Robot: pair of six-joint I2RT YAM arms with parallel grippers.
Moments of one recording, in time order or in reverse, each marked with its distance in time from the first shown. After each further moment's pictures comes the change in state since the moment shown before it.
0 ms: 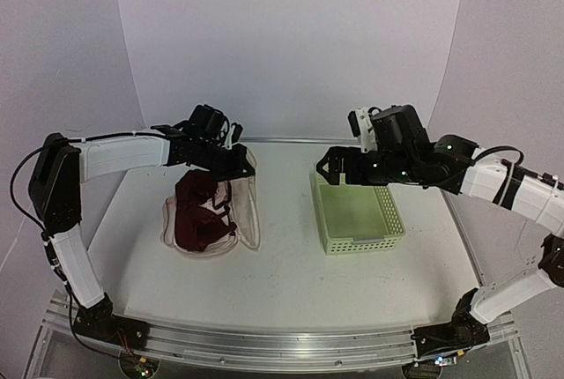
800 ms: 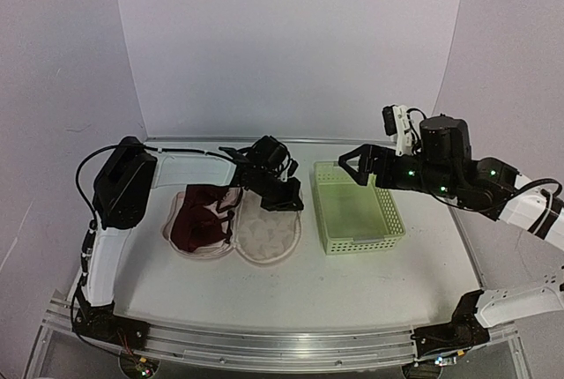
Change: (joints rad) left arm -0.202 0.406 0.300 -0.012 0.054 -0.073; right arm -0.005 -0.283 -0.200 0.138 -0.036 0.022
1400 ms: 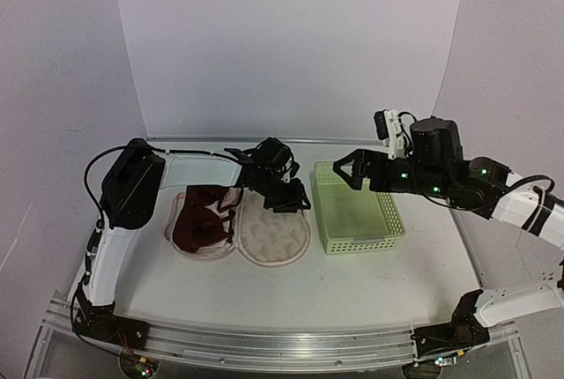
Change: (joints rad) left arm -0.006 0.076 0.073 -0.017 -0.003 -0.028; right arm 0.000 0.032 0.000 -0.004 -0.018 -0.006
